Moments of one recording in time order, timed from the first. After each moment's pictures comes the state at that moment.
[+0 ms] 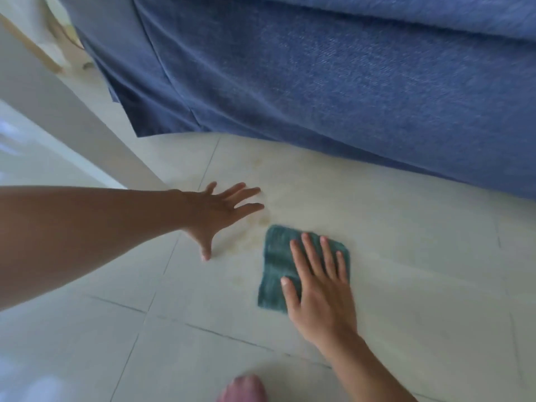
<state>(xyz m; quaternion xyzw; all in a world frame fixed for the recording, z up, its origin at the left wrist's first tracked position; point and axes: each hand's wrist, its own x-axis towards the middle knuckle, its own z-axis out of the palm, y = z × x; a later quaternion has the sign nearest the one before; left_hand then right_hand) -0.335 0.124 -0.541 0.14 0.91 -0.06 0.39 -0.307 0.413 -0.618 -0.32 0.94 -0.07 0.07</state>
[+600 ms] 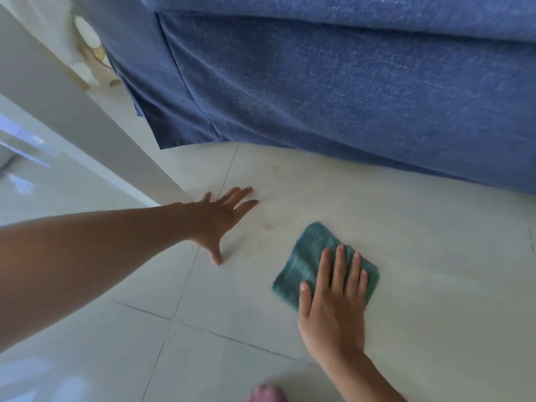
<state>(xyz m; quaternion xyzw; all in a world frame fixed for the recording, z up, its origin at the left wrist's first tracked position) -0.319 0.101 -0.542 0.04 0.92 -0.03 0.39 -0.284 0.389 -0.615 -0.18 0.98 -0.10 0.05</state>
